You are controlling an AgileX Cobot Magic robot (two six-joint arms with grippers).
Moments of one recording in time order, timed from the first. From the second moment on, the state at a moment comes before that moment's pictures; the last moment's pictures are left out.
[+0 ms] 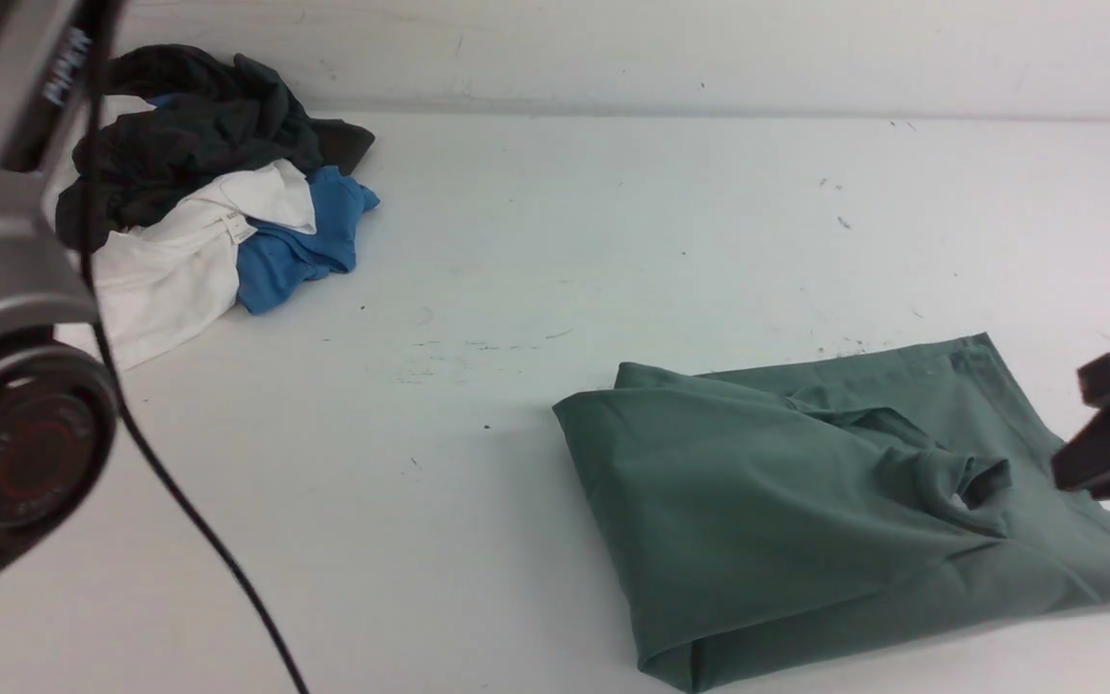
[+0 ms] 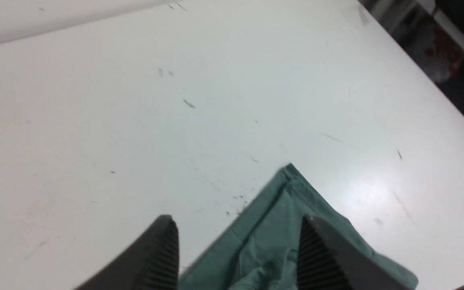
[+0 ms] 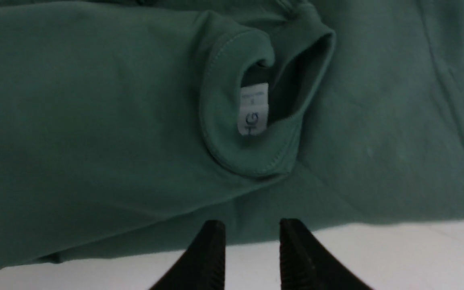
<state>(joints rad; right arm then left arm) -0.15 1.52 -1.04 0.49 1.09 -0.34 -0.38 2.14 -2.68 -0.45 1.26 -0.01</state>
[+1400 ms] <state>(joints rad) 0.01 2.05 -1.61 0.03 1.22 -0.14 -0.32 1.94 -2.07 -0.42 1.26 0.12</state>
